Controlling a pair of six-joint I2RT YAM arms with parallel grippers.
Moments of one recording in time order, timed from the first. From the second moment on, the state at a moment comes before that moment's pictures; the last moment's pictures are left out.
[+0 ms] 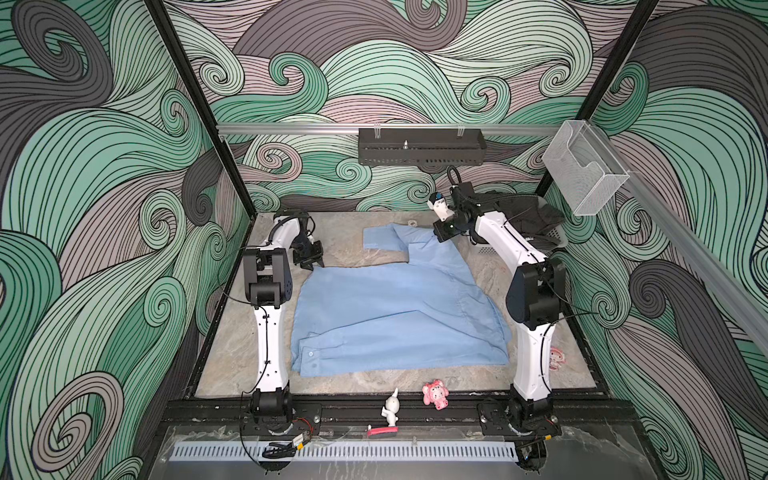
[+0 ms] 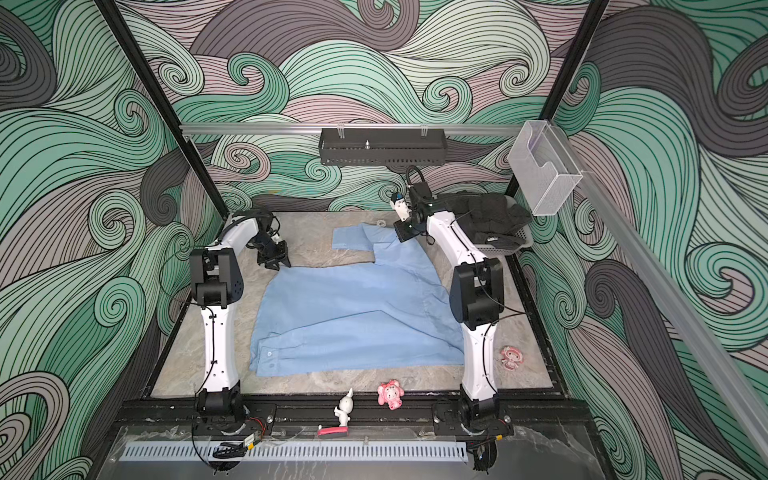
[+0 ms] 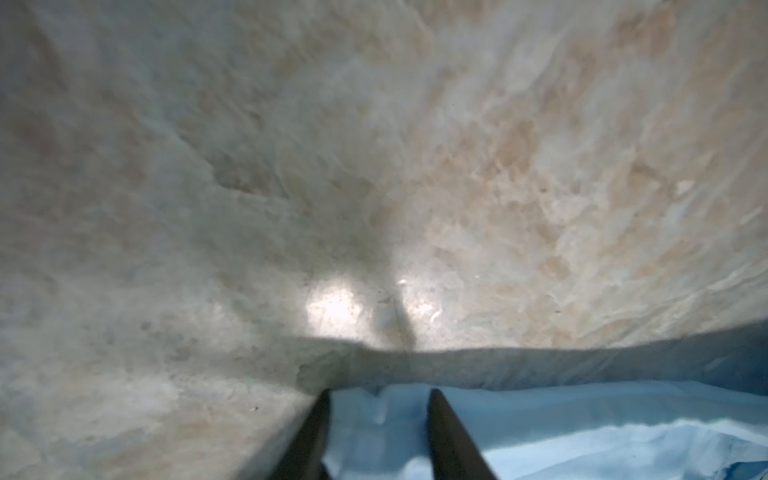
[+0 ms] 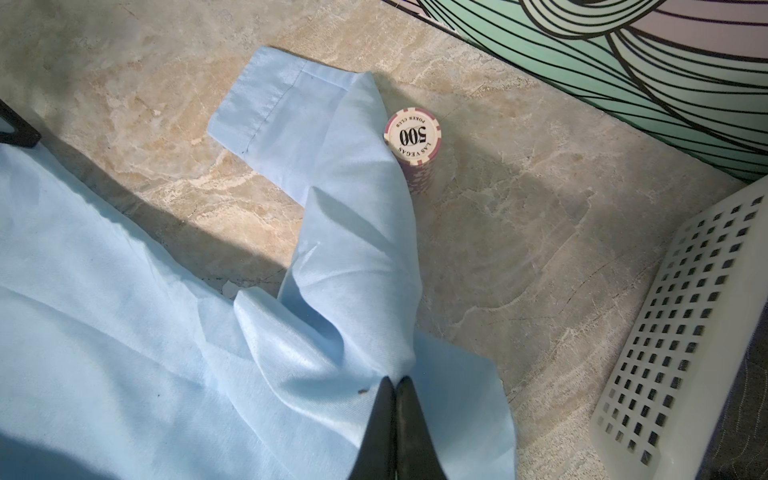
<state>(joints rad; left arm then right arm) 0.03 2.44 2.11 -1.27 0.25 -0.19 0.26 2.13 1.97 -0.83 -0.21 -0.27</state>
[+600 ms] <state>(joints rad) 0.03 2.24 1.98 -1.20 0.20 -0.18 0.27 1.95 1.76 -0.83 -0.11 -0.15</state>
